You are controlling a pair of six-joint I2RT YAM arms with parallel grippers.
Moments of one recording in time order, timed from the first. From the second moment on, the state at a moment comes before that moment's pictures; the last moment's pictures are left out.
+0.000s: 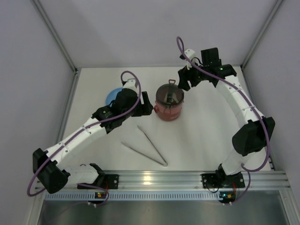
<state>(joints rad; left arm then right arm) -0.73 1.24 1.14 -0.46 -0.19 -0.61 0.31 1.68 1.74 -0.79 -0.43 -0.34</state>
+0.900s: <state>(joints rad) -0.73 1.27 1.14 -0.47 -0.13 -0.61 0.31 1.78 1.66 -0.71 -0.46 -0.21</state>
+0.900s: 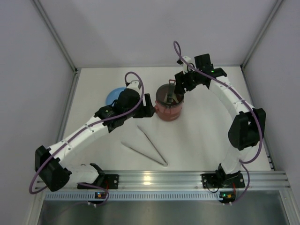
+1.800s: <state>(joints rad) -0.73 1.32 1.12 -0.45 -0.10 -0.60 0.43 1.68 1.46 -0.43 -0.21 0.24</state>
